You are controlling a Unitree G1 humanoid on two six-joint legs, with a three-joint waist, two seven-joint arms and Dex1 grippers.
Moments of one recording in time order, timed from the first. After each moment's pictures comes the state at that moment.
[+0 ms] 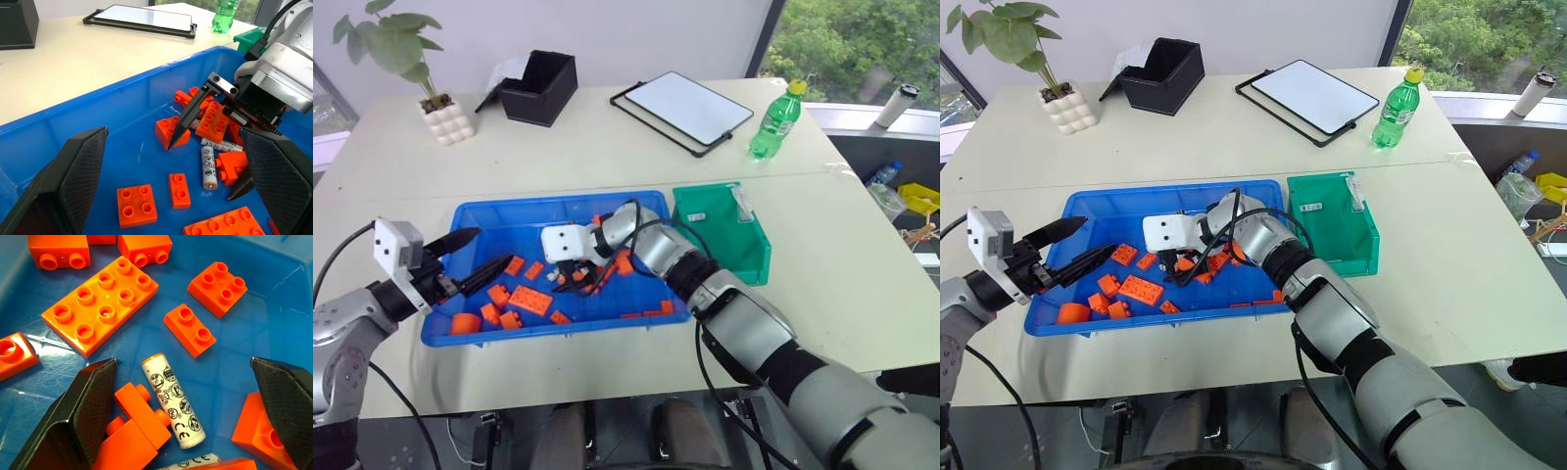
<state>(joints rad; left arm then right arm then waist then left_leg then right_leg) 0.03 0.71 0.45 -0.24 -0.67 0.42 -0.88 -1.12 0.02 0.54 0.93 -0.24 -0.12 1.05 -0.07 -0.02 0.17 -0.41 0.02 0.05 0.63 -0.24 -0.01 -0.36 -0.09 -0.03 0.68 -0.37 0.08</state>
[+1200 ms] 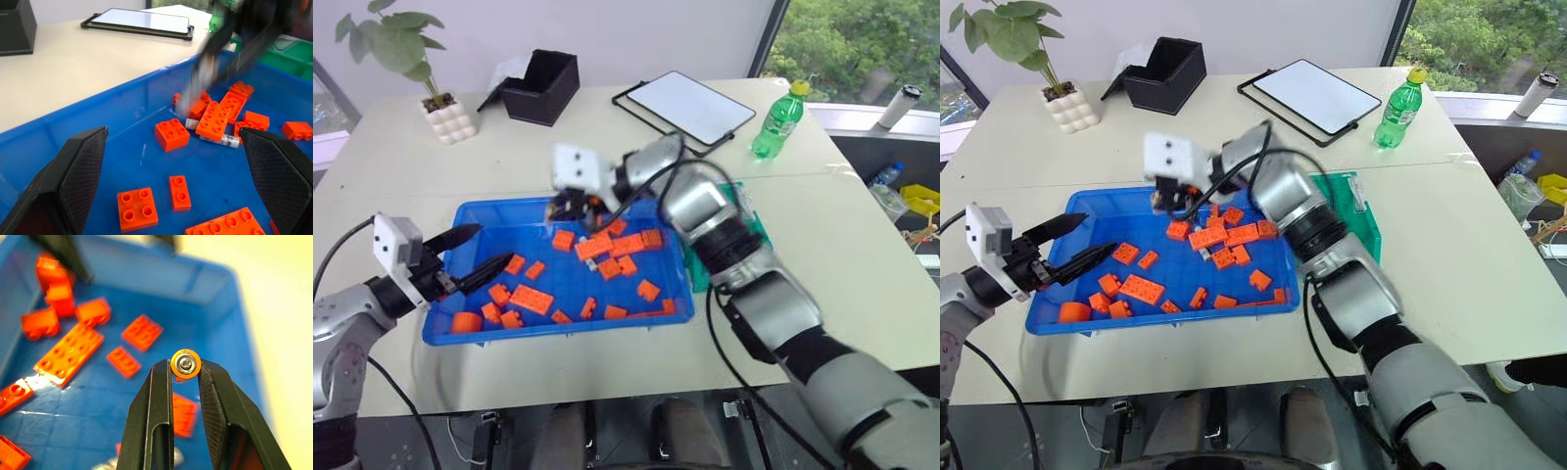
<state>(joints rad) -0.01 0.73 0.44 -0.22 -0.66 0.41 -0.93 -1.20 -0.15 0.34 0.45 -0.11 0.35 1.19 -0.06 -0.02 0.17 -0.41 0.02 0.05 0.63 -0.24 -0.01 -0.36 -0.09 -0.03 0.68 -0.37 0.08</state>
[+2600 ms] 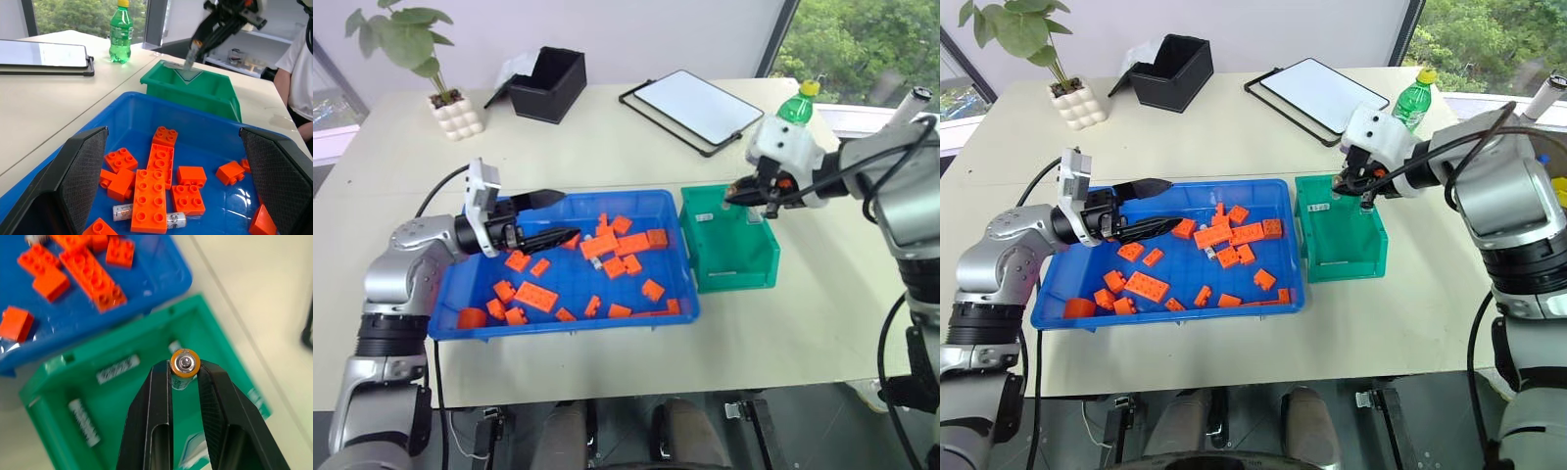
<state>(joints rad) -0.52 0.65 0.10 0.12 -0.61 0.41 -1.20 -0.87 -0.94 0.22 -0.09 0.06 0.85 1.22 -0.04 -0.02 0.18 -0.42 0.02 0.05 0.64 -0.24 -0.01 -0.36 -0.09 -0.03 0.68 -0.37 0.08</state>
